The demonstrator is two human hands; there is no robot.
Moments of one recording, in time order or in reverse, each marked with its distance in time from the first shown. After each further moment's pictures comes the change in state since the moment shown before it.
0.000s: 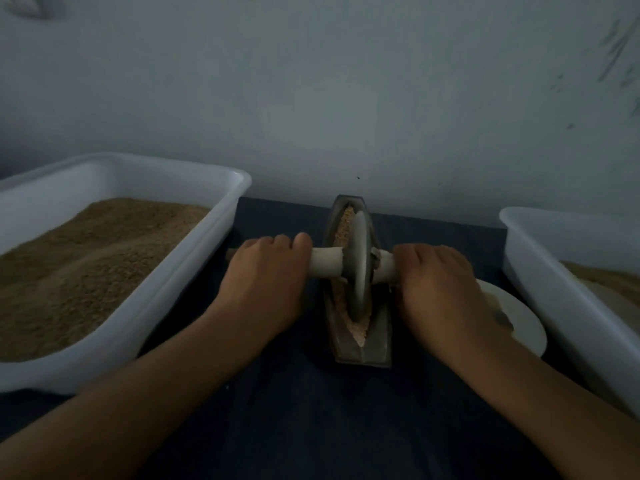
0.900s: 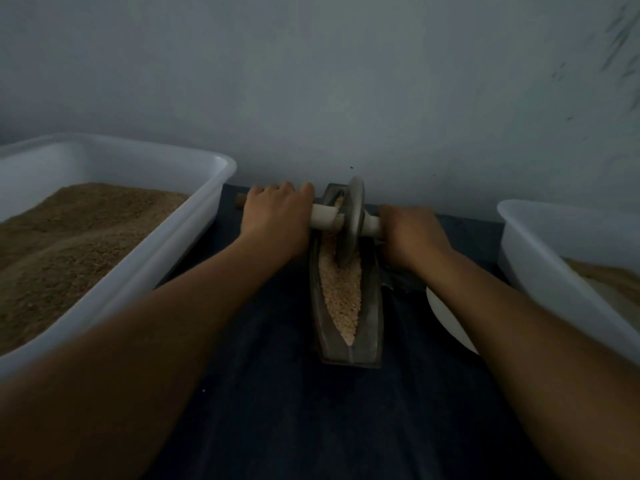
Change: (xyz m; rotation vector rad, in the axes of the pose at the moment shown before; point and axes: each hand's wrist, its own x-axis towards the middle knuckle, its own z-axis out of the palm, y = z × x) left_hand 0.094 -0.008 0.041 -0.048 -0.048 -0.079; right_hand 0.087 0.040 0.061 0.089 -0.207 0.126
